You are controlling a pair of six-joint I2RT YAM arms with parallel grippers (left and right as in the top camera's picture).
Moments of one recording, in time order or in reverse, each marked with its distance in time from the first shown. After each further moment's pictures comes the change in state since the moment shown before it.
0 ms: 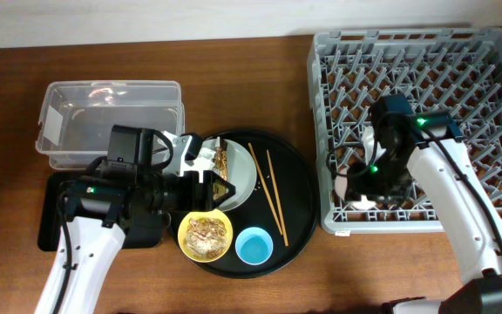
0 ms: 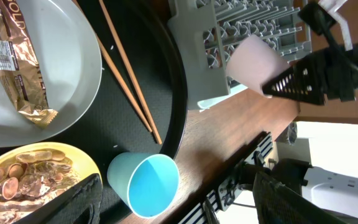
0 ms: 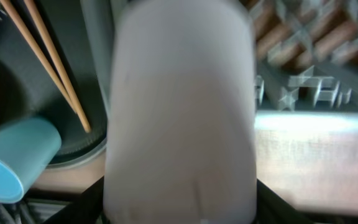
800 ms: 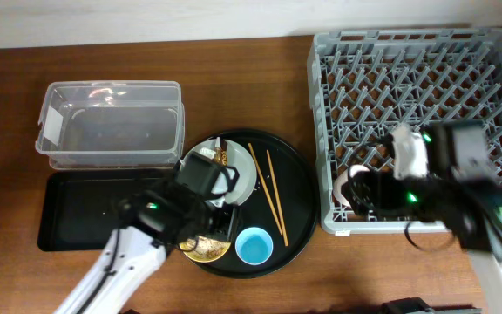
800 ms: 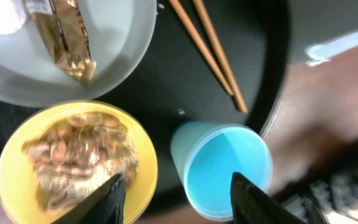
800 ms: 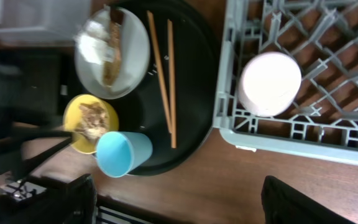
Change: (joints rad) left arm -0.385 0.020 -0.132 0.050 -0.525 -0.089; right arm 0.000 -0.468 0.056 0.027 -0.194 0.025
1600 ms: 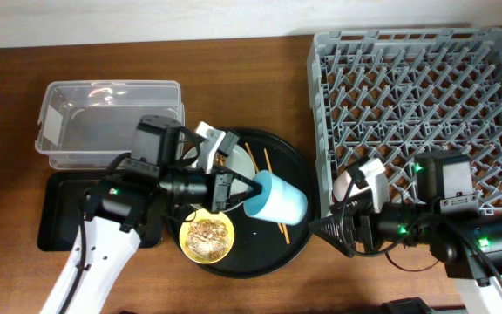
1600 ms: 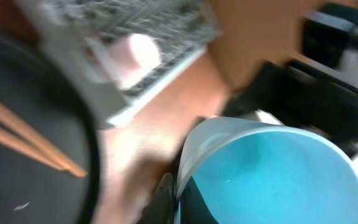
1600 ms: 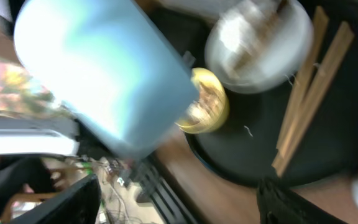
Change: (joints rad) left arm 0.253 -0.010 0.132 0.219 0.860 0.063; right arm 0.000 -0.121 -0.294 0.244 -0.576 -0.276
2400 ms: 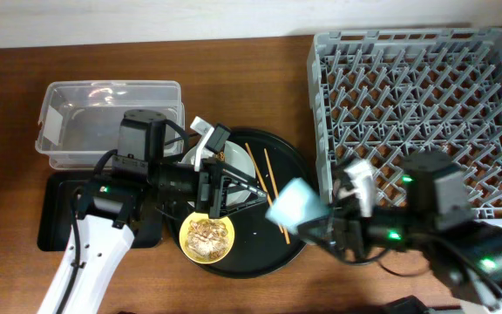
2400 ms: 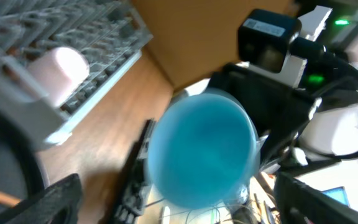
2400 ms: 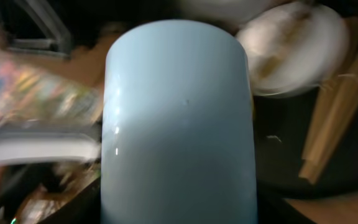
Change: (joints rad) left arm 0.052 0.002 0.000 0.033 0.208 0.012; right arm 0.164 -0.050 0.068 0.034 0.140 0.239
